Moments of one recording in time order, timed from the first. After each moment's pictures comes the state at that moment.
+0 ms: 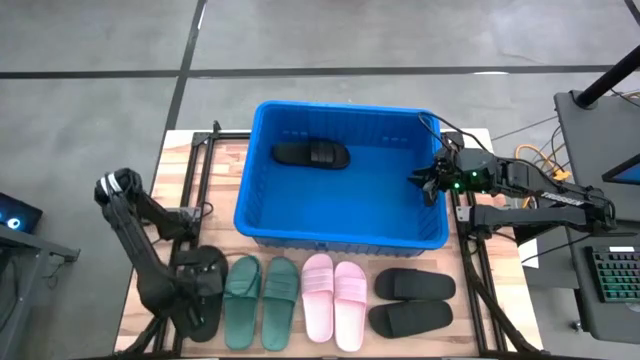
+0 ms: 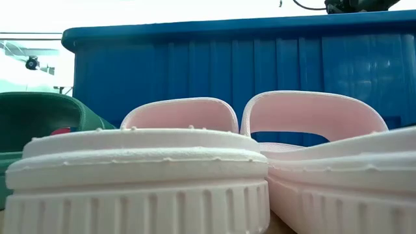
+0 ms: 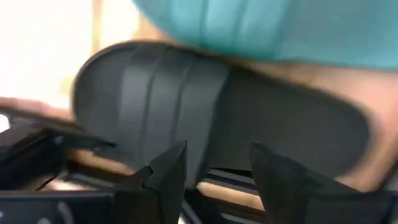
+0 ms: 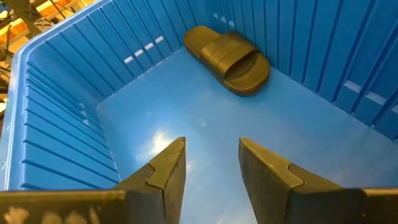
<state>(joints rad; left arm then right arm) -1.06 1.44 1.10 -1.30 -0.02 -1.28 -0.23 0.66 0.78 -0.68 0.16 0.47</state>
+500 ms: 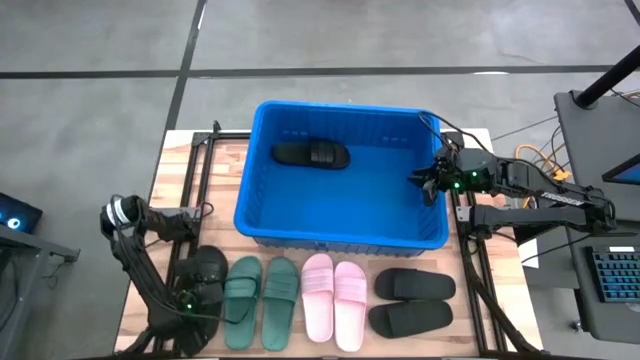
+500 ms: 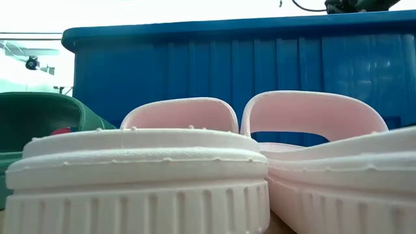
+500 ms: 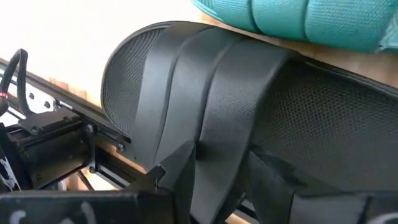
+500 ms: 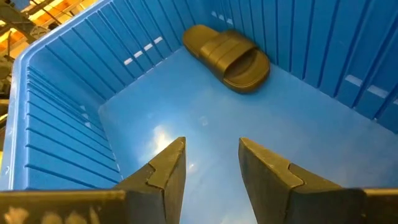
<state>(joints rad) -1.15 1.69 1.10 -1.34 -0.08 -1.42 -0.23 0.66 0.78 -0.68 0.16 0.51</state>
